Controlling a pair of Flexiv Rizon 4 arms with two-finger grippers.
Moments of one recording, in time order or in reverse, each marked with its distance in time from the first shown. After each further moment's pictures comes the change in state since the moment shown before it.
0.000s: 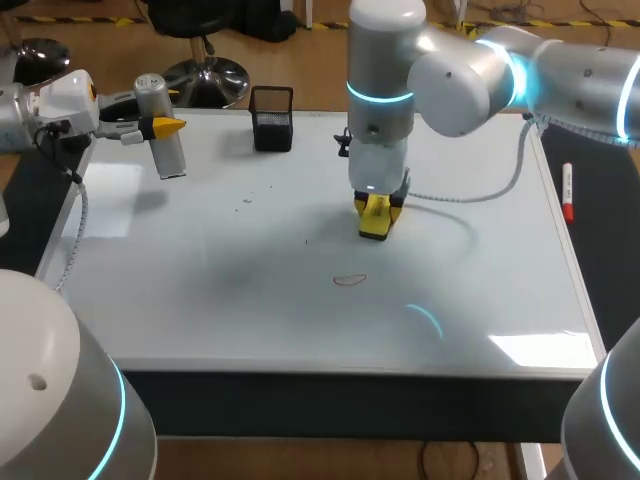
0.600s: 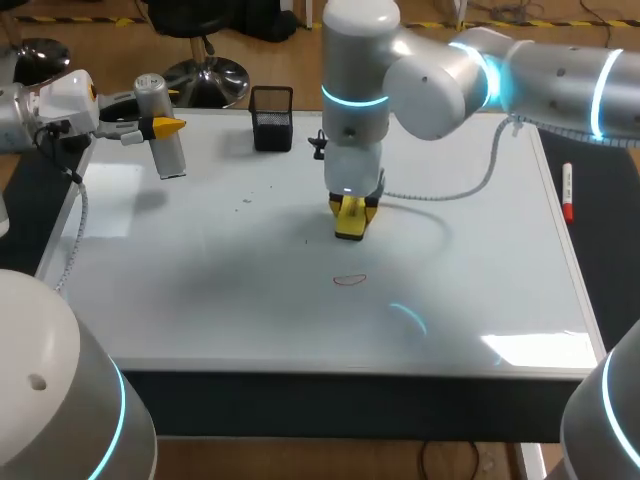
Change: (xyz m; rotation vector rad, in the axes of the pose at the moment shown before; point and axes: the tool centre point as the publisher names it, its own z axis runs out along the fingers) left arm 0.000 0.000 0.000 0.000 0.000 0.000; right arm -0.043 0.013 -0.001 0.010 -0.028 -0.072
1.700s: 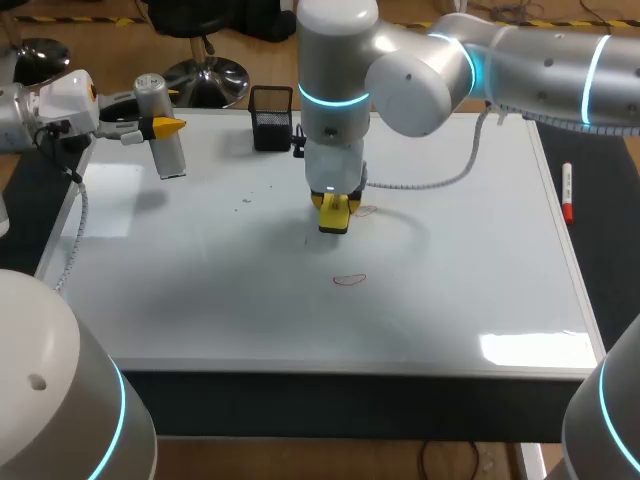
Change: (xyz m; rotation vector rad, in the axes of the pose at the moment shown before) left arm 0.000 0.000 0.000 0.000 0.000 0.000; right arm -0.033 0.016 -0.026 0.070 -0.011 -0.073
